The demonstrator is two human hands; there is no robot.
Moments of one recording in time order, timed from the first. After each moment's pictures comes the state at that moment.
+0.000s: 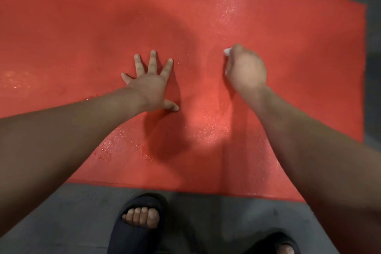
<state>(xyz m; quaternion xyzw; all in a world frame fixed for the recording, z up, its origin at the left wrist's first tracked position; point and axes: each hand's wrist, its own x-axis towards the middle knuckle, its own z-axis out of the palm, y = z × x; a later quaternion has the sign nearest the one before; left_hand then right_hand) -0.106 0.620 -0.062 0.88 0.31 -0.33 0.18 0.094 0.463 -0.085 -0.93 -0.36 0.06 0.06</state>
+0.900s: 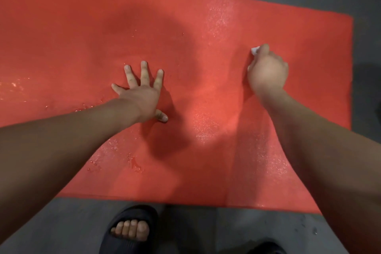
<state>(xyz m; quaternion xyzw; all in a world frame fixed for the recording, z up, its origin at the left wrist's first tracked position) -0.091 0.617 -0.062 0.85 0.30 -0.39 0.16 0.165 0.430 -0.091 -0.97 -0.26 -0.01 0.01</state>
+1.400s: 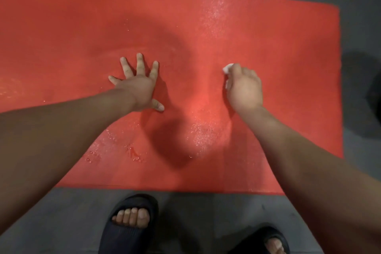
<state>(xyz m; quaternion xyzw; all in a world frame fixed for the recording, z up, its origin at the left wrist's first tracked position) -0.098 0.617 -0.061 0.87 0.30 -0.36 0.16 0.085 0.397 -0.096 -0.93 -0.36 0.03 0.08</state>
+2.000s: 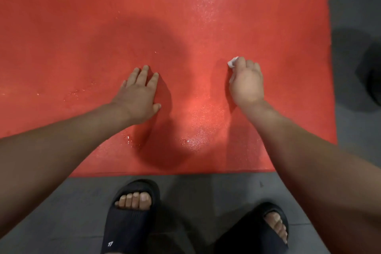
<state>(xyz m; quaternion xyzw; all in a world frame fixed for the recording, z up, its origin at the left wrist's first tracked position) -0.140 0.572 -0.067 0.93 0.22 -0.26 0.14 0.073 0.358 -0.102 -0.95 -0.30 0.00 0.09</state>
